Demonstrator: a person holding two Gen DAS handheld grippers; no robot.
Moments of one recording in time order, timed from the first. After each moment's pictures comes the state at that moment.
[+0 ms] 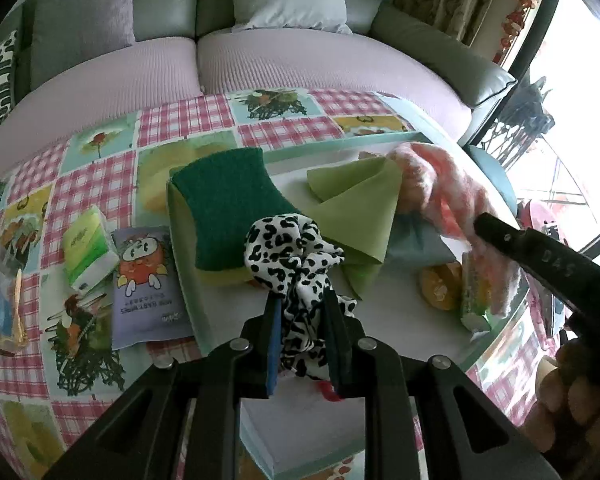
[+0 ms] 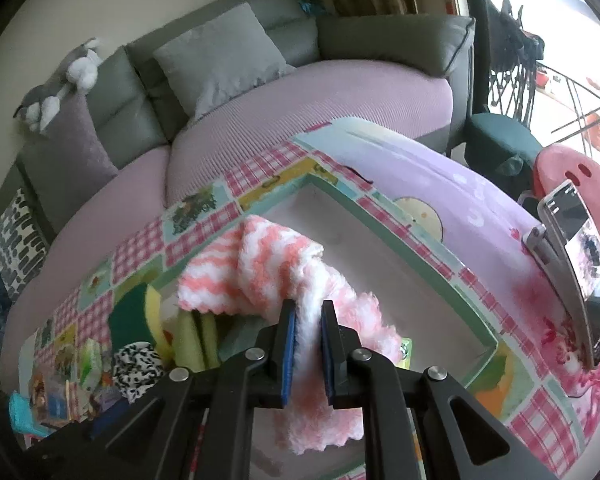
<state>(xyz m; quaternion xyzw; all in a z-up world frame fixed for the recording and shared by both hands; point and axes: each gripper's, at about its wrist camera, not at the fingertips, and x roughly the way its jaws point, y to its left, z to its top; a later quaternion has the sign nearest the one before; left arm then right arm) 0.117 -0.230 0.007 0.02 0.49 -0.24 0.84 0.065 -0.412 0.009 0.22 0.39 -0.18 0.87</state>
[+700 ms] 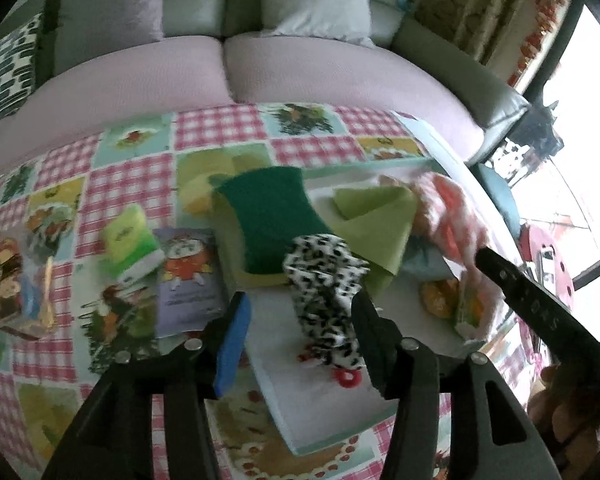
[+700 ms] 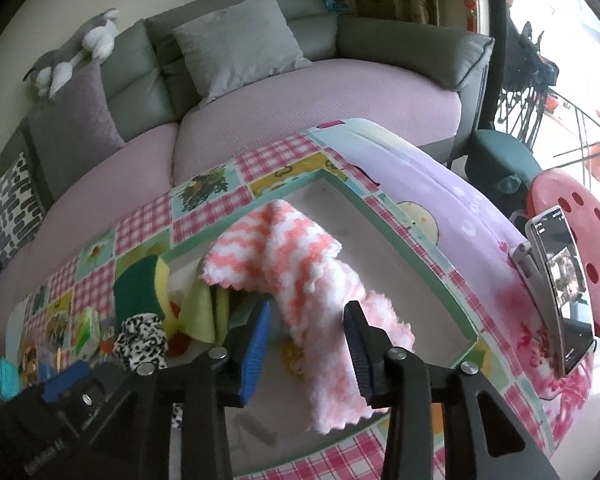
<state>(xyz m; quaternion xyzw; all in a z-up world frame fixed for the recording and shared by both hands) 0.118 -0.203 0.031 -0.01 0.50 -0.22 0.84 0.058 -0.389 0.031 0.17 0.42 -0.18 0.88</state>
